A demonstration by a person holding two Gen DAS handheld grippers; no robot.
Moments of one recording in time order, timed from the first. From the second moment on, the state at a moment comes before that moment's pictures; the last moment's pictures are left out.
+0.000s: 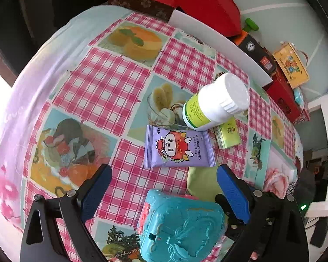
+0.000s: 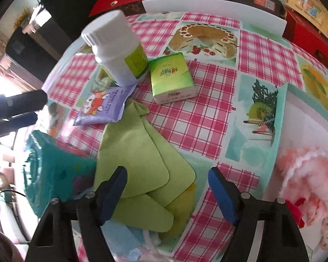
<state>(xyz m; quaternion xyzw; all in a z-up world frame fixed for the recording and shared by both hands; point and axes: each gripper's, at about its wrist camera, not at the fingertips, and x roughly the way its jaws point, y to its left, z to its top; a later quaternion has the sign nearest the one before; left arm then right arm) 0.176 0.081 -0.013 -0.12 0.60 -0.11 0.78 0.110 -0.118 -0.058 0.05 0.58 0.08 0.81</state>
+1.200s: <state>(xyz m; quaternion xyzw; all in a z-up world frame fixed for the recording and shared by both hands) 0.187 0.053 -0.013 -0.08 0.64 -0.10 0.76 0.114 -0.142 -0.059 0.02 0.55 0.05 0.83</state>
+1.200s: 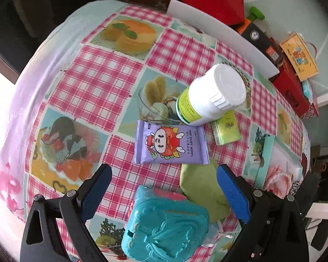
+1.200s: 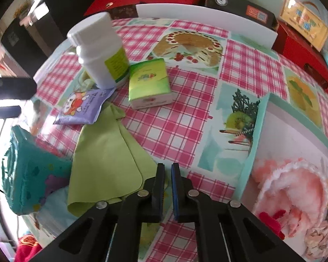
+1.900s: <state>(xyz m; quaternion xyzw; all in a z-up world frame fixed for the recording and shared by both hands) 0.190 0.059 -0.013 -0.05 0.66 -0.09 0.75 0.113 -0.107 -0.051 0.05 0.57 0.15 0.81</state>
